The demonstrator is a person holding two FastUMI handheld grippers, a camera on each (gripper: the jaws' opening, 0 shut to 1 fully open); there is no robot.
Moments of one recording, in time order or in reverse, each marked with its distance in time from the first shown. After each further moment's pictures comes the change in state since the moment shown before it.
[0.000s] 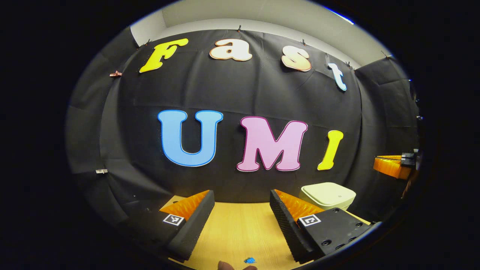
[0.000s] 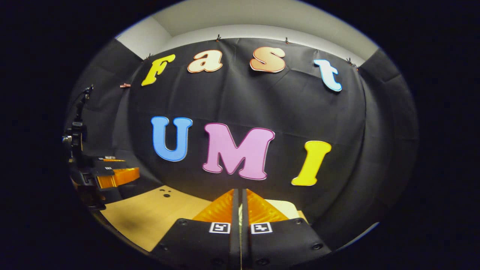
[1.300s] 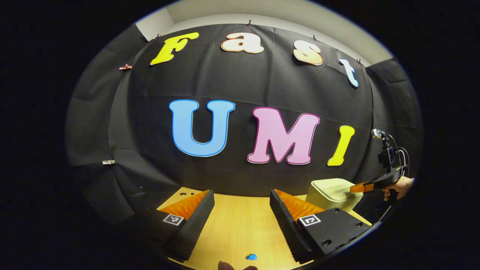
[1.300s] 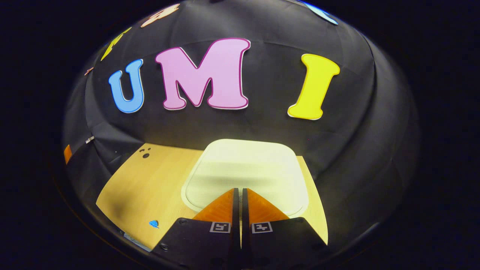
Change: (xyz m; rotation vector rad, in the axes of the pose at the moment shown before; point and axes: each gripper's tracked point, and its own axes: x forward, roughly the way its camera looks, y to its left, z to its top) left arm 0.003 0.015 -0.029 -0.029 0.055 0.088; right arm 0.136 -0.099 -0.196 0.097 0.587 -0.034
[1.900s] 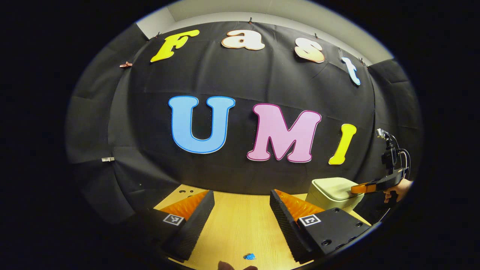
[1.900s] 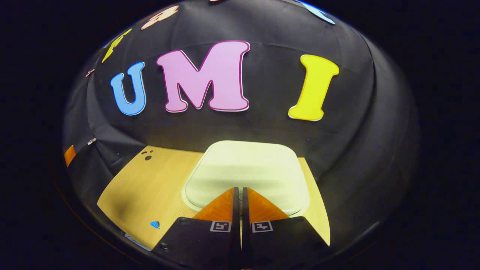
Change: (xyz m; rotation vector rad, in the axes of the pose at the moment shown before) left arm 0.007 -0.003 -0.005 -0.002 0.012 0.006; right arm -0.003 -0.007 0.020 0.011 -0.105 0.003
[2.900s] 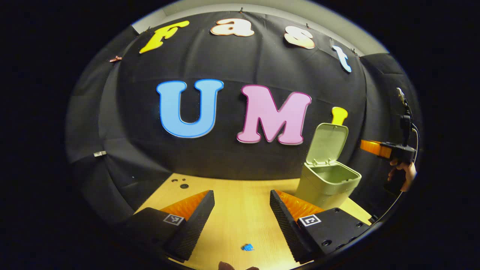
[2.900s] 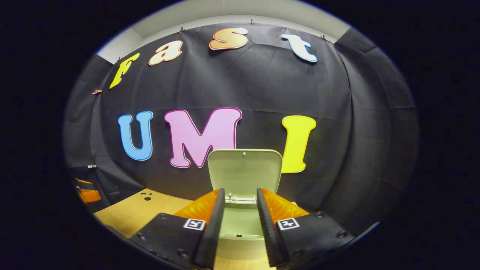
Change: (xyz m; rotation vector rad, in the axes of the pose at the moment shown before) left arm 0.001 -0.027 -0.068 0.023 0.160 -0.113; right arm -0.084 -0.004 0.083 0.030 -0.439 -0.036
